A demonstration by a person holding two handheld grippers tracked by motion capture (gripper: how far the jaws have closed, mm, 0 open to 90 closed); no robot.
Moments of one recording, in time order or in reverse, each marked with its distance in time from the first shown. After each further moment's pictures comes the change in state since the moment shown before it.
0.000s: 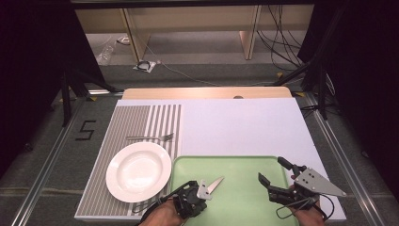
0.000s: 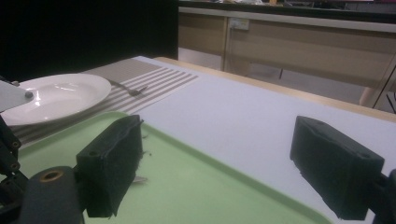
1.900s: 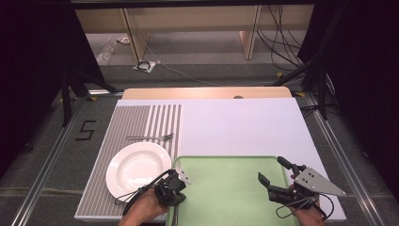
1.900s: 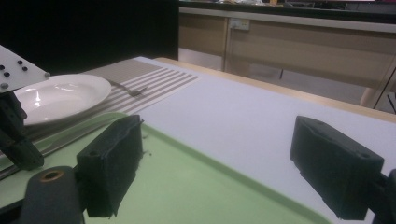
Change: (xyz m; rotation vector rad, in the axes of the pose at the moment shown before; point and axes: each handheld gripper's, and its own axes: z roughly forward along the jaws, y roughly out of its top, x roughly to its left) left arm 0.045 -0.026 -0.023 0.124 0.027 -0.169; right arm -0.001 0.000 0.001 -0.002 0.001 -0.003
